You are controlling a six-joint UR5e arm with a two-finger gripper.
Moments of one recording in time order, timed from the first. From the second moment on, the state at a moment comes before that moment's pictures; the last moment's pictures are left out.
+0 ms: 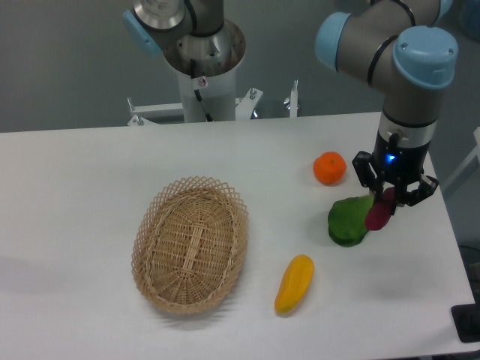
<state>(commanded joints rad) 2.71 -1.93 -1.40 -1.14 1.47 1.34</state>
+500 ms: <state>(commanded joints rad) 2.71 -1.93 -1.41 -1.13 1.47 1.34</state>
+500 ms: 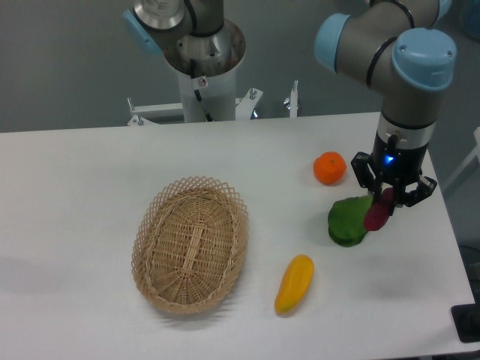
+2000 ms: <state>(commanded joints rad) 2.57 -2.24 -1.45 -0.66 1.58 1.01</state>
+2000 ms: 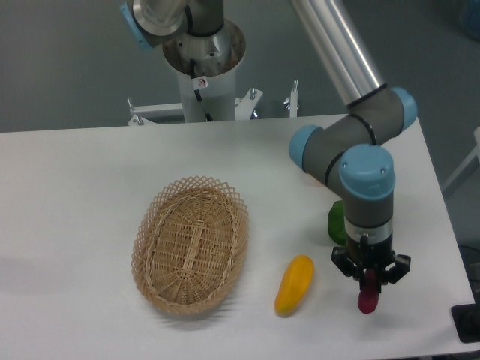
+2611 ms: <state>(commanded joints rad) 2.56 -2.24 -1.54 -0.66 1.64 1.17</state>
